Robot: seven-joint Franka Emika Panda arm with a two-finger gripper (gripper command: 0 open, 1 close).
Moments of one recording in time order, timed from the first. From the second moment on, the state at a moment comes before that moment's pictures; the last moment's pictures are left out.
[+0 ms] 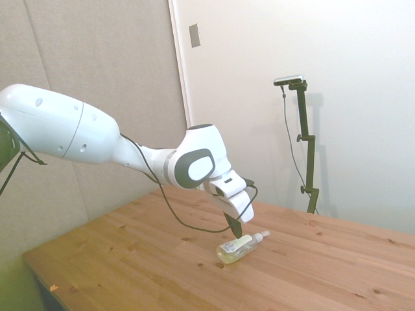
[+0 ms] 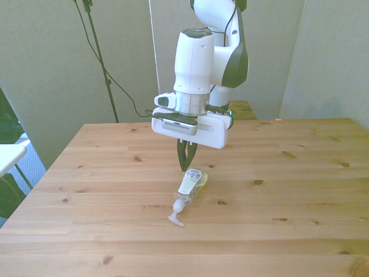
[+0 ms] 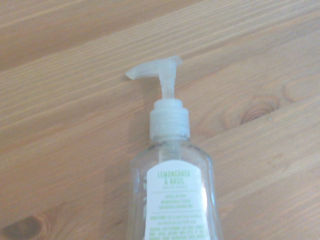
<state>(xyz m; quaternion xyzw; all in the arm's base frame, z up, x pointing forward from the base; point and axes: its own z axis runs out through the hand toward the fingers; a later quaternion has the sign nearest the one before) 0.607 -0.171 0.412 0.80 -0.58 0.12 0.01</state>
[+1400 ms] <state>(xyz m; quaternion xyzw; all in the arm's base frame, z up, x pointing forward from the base) 0.576 -0.150 0.436 0.81 -0.57 0.12 -0.01</state>
